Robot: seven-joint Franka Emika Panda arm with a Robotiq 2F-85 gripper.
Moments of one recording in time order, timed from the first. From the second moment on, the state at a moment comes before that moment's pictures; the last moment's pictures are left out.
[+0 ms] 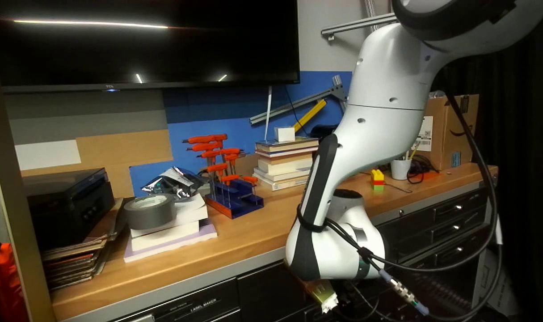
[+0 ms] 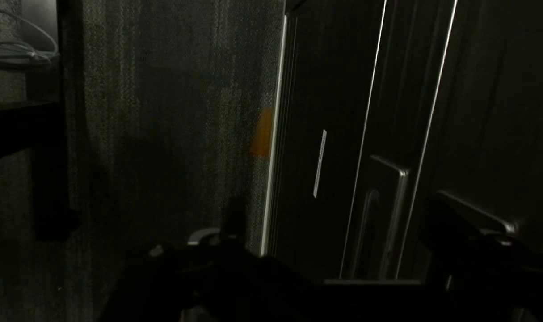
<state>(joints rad) 0.16 0.75 0.08 -2.23 0.51 3.18 1.10</state>
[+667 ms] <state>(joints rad) 0.54 0.50 -0.45 -2.53 0.19 2.98 1.01</state>
